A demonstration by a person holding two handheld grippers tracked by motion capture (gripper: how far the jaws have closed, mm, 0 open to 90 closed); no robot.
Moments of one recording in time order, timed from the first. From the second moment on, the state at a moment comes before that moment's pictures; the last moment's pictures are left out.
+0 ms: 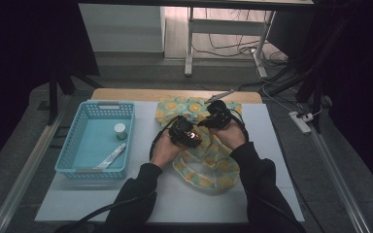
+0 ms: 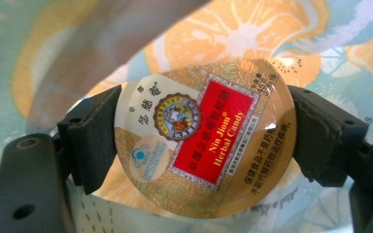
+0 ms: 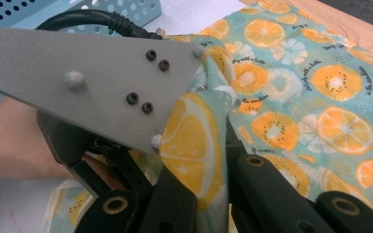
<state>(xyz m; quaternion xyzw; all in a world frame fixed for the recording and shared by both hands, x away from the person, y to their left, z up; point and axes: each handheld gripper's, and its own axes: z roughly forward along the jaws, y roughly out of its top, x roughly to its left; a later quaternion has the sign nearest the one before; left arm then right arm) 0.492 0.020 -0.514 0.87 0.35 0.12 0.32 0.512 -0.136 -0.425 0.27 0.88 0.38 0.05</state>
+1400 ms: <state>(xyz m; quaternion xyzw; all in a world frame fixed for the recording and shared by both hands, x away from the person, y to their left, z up) 0.402 0.076 -0.446 0.86 0.31 0.08 0.39 0.502 -0.132 -0.415 0.24 0.88 0.40 0.06</state>
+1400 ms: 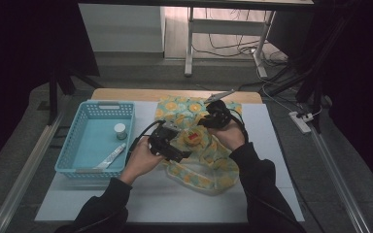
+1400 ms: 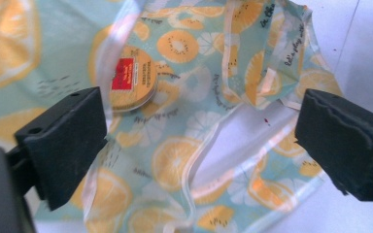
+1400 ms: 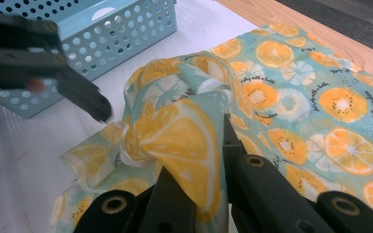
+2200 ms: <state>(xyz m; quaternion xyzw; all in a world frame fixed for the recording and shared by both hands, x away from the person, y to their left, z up) 0.381 0.191 -0.425 0.83 0.38 0.10 0.40 0.501 -0.133 -0.416 0.24 0.88 0.40 0.06</state>
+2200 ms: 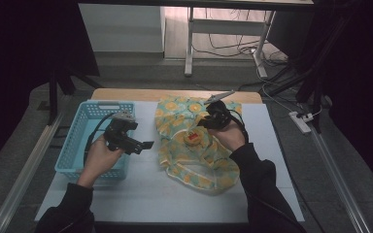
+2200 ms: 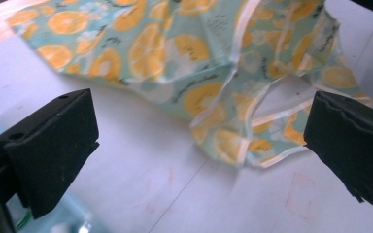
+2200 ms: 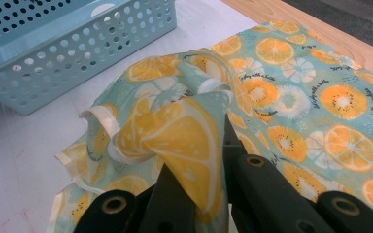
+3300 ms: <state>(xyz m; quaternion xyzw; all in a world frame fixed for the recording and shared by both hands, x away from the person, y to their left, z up) 0.396 0.280 -0.487 0.83 0.46 0.12 0.29 0.499 -0.131 -0.417 0.24 0.88 0.40 0.06</state>
